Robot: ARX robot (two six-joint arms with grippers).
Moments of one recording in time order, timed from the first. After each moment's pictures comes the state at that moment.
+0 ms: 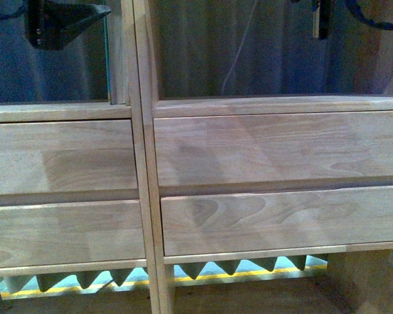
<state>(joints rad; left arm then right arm) -0.09 1.70 1.47 0.48 0.68 -0.93 0.19 1.61 1.29 0.67 -0.53 1.09</state>
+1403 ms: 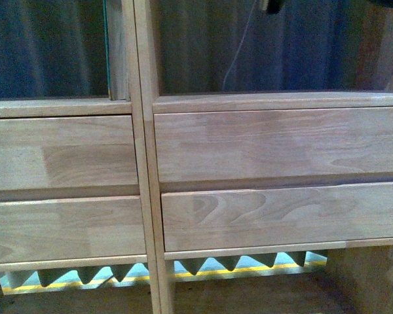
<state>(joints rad) -0.05 1.56 1.20 1.09 0.73 -1.28 0.29 1.51 1.11 0.93 -0.77 1.21</state>
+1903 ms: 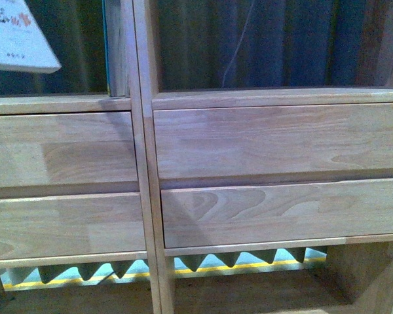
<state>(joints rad) 0.16 1.50 1.25 0.56 0.36 -0.53 -0.11 1.37 1.06 0.43 -0.63 0.45</state>
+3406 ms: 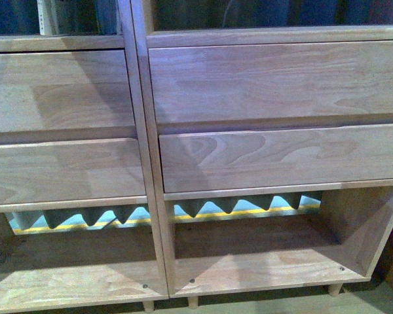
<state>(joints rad) -0.02 2.60 2.84 0.04 0.09 0.25 -0.02 0.54 0.20 0.33 -0.01 0.00</state>
